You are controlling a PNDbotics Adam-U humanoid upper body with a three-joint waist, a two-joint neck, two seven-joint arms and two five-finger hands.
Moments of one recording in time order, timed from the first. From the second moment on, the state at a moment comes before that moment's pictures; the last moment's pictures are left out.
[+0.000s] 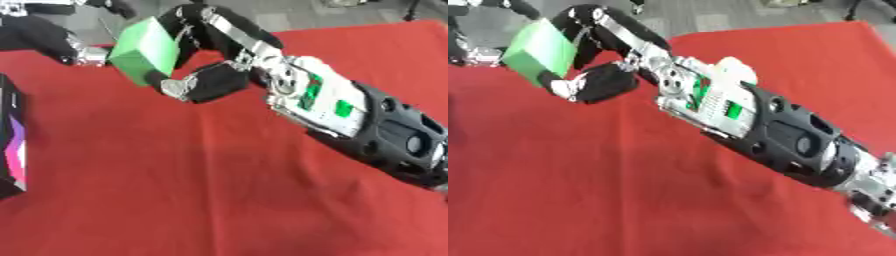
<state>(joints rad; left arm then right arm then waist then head) -1.41 0.28 -0.45 -0.99 -0.52 -0.36 -0.75 -0.74 -0.78 0.52 -1.99 -0.29 0.39 -0.25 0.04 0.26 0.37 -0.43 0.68</state>
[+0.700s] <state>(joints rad) -1.41 0.31 -0.47 -0.97 -0.47 -0.37 -0.74 -0.73 -0.79 0.52 -1.99 -0.29 0.39 -0.26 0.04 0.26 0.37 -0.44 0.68</state>
